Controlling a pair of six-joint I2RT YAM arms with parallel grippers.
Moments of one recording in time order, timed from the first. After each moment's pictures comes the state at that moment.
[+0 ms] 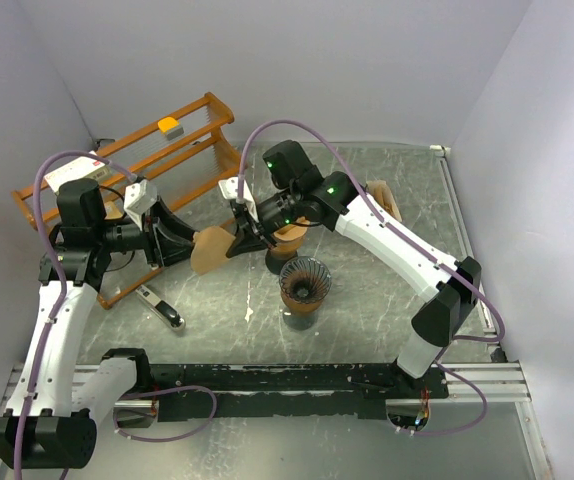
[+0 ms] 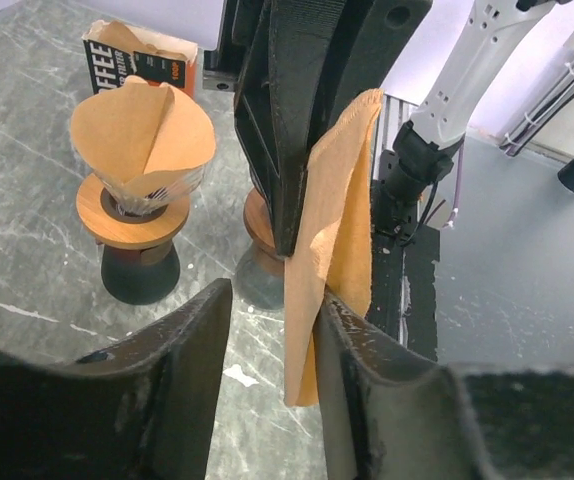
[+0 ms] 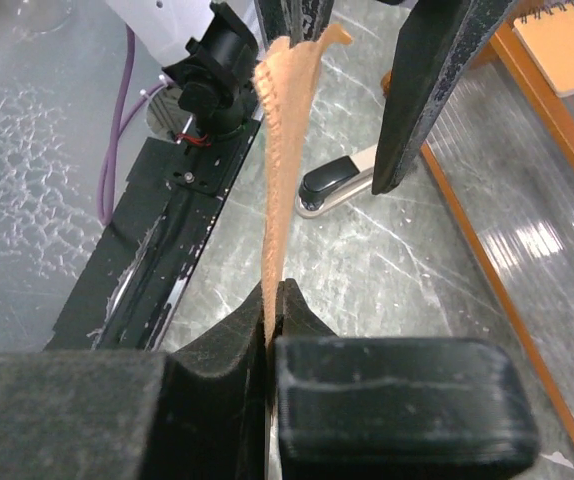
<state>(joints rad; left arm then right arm) -0.01 0.92 1.01 -0.49 1.35 0.17 0.83 1.69 1.75 -0.80 -0.99 -0.65</state>
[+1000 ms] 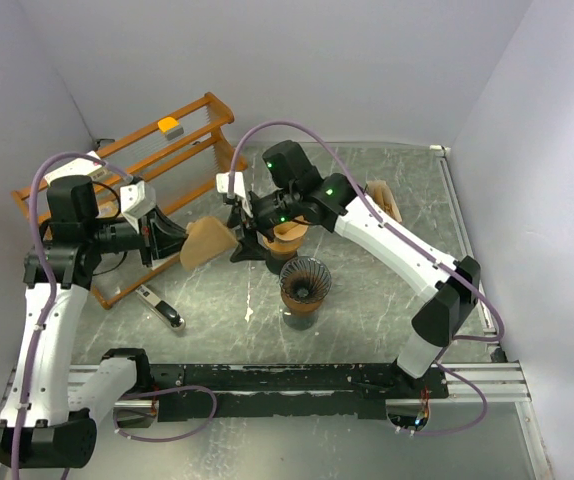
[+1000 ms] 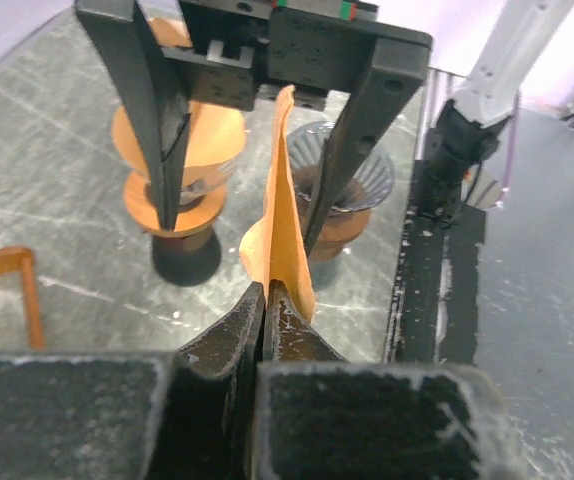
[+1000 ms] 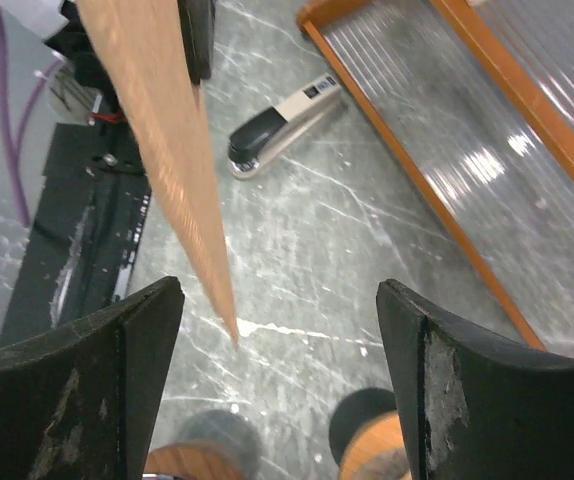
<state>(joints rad) -0.01 0.91 1.12 -0.69 1.29 0.35 0.83 1.69 1.72 -0.72 -0.80 -0.54</state>
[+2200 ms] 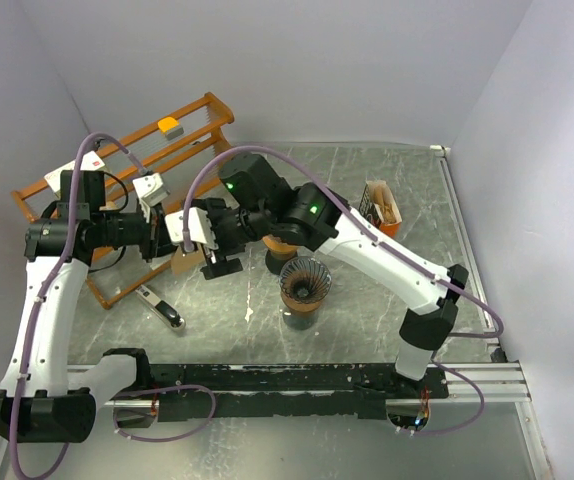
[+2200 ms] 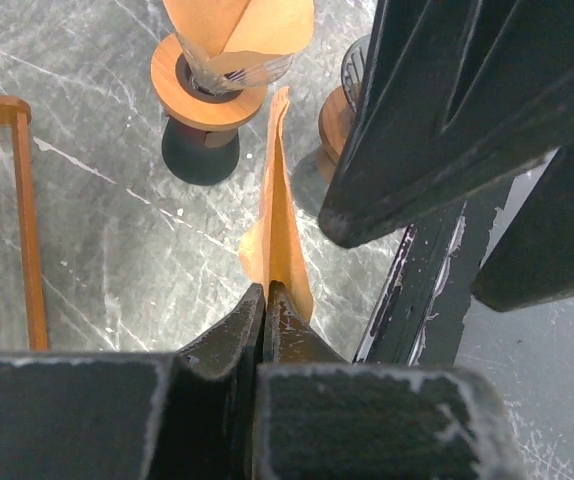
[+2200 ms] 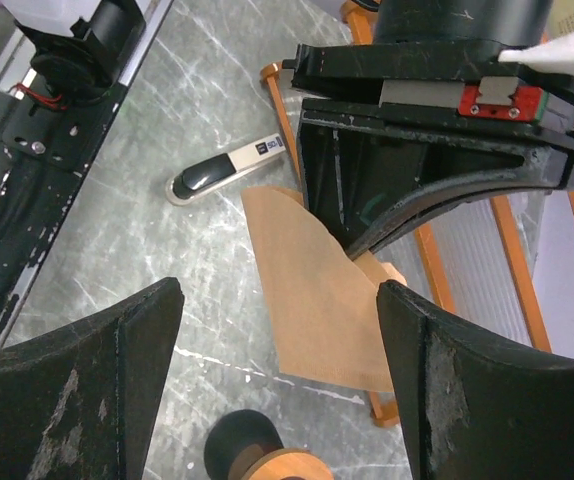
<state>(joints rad) -0.01 1.05 1.28 -1.06 1.03 0.50 1.10 1.75 2.08 -0.91 -0.47 -0.82</state>
